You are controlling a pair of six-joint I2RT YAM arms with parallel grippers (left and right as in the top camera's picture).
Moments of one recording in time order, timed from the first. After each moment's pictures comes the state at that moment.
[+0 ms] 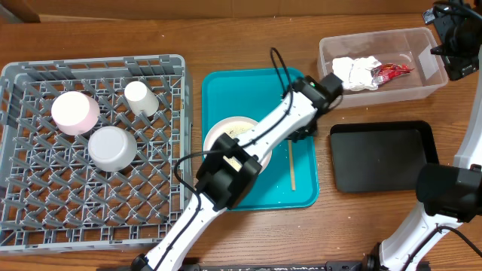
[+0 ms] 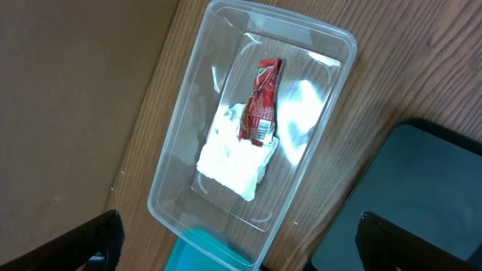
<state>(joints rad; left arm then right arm) -0.79 2.58 2.35 -1.33 -0.12 -0.85 -0.24 2.02 2.42 -1.46 0.02 0.90</state>
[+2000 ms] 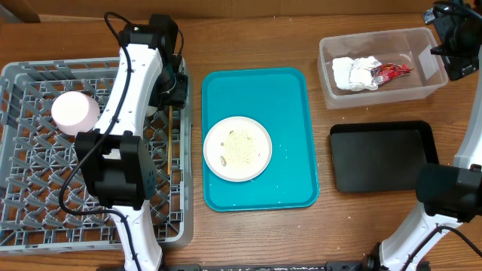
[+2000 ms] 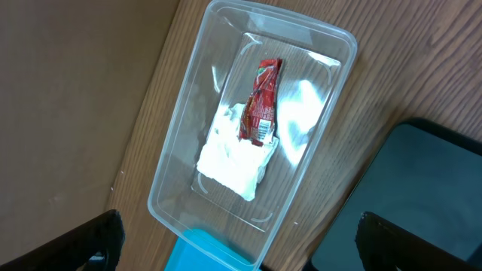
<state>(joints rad) -0.10 2.14 1.99 -1.45 -0.06 -0.08 -0.24 2.02 2.42 -1.46 0.02 0.90</state>
